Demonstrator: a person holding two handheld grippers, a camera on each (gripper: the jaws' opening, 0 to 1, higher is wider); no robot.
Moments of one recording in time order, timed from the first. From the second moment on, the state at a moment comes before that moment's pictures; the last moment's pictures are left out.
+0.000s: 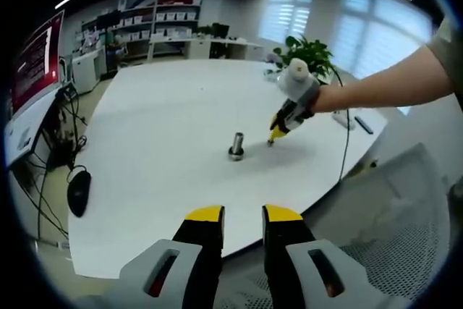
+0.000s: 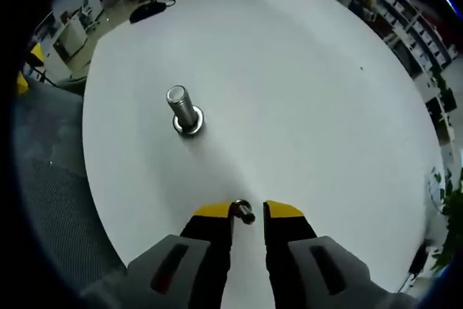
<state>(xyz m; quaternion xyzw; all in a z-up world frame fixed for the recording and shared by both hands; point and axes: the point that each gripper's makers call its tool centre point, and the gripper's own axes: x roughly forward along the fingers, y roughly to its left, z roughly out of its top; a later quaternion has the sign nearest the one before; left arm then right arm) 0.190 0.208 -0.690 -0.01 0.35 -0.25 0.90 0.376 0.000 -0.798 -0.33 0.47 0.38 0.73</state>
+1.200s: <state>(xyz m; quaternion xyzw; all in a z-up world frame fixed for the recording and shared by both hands) 0.187 0.198 -0.674 -0.04 0.31 -0.28 0.91 0.253 -0.060 -0.641 -0.08 0.26 0.25 0.93</state>
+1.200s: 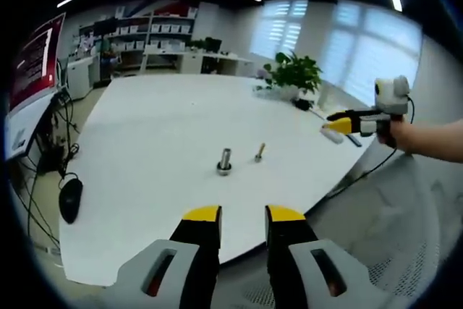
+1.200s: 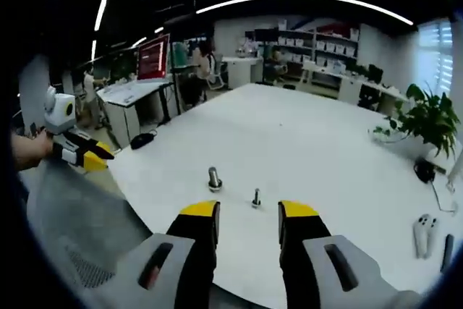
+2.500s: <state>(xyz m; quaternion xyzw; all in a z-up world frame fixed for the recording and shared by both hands) 0.203 0.208 -0.646 -0.05 0.24 -0.24 0.94 0.219 -0.069 -0.648 -0.03 0.24 0.26 0.93</state>
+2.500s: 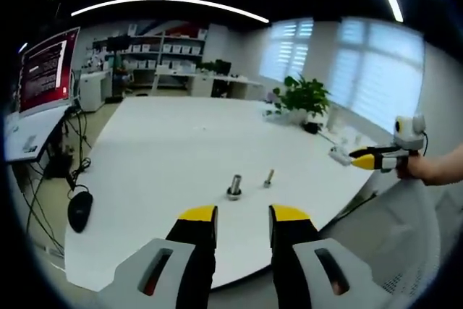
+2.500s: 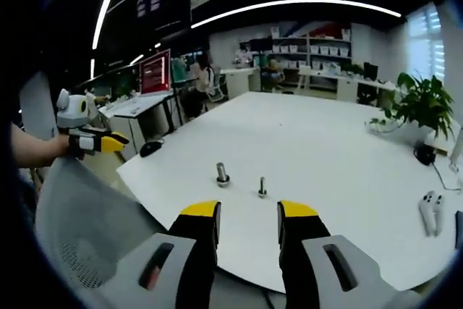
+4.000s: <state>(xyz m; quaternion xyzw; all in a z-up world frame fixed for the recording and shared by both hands) 0.204 0.208 -0.641 -0.06 0.23 -0.24 0.94 0.215 -0.073 -0.662 -0.06 0.27 0.25 0.93</state>
